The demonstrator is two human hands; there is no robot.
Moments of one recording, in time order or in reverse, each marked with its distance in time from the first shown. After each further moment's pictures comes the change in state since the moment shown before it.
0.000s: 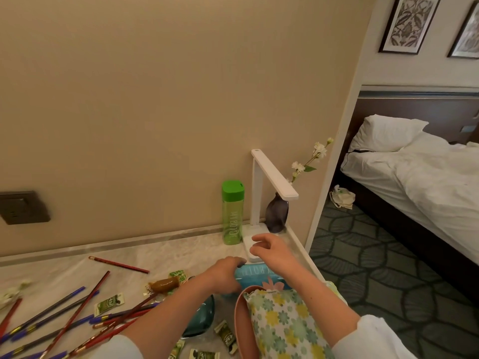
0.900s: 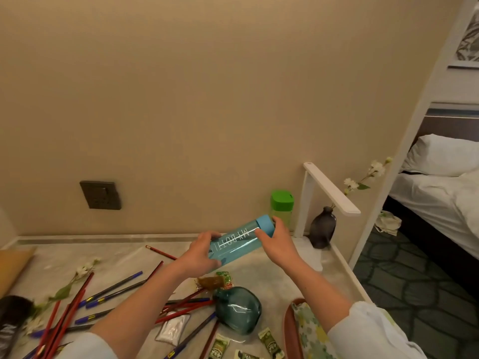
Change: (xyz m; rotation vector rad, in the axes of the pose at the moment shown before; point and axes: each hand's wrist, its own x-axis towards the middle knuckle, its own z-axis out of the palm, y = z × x) left_hand -0.077 -0.109 -0.086 -0.214 0.388 -0.070; right_hand 0.013 -0.071 0.078 -0.107 0.057 -0.172
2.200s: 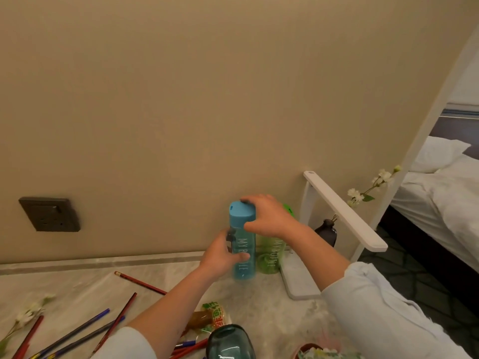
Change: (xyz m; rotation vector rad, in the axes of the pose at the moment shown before) left_hand 0.111 0.024 0.043 -0.366 0.076 -0.064; right_hand 0.101 -0.064 -0.025 -0.645 -0.203 -0.360
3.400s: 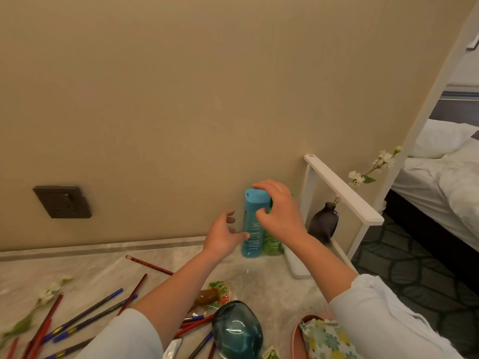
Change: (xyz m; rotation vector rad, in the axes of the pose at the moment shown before) left_hand -0.016 0.014 -0.004 -0.052 0.104 -0.024; right_hand -0.043 0.009 0.030 0.279 0.453 -0.055
